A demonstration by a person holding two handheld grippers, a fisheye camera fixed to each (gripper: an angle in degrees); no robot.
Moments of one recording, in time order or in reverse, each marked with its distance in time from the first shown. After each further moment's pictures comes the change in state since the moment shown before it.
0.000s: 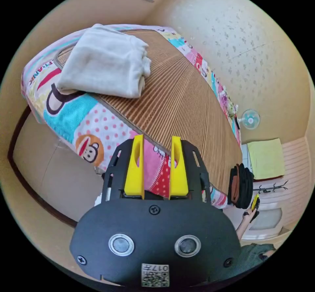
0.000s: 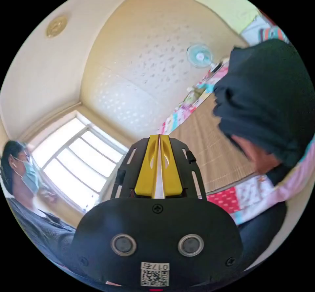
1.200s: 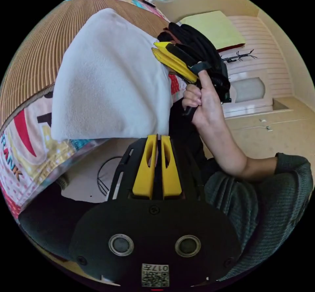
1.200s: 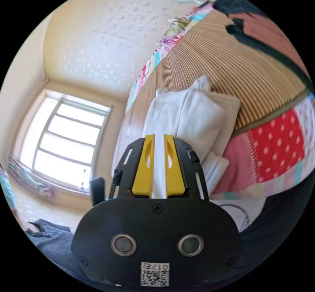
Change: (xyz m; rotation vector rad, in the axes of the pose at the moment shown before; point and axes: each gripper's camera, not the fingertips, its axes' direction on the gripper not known) left arm 0.343 0.372 0.134 -0.839 0.157 0.783; right arm 0.170 0.141 0.115 -0.436 0.391 0.055
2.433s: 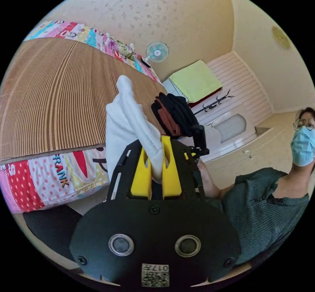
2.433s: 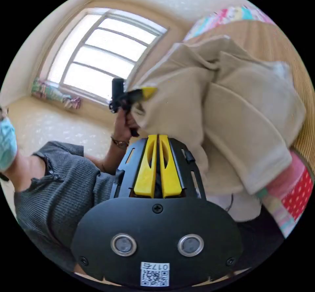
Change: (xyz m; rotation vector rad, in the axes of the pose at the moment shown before) left arm -0.114 0.015 -0.165 0.544 0.268 0.135; right arm 0.042 0.073 0.044 -0.814 -0.205 -0.608
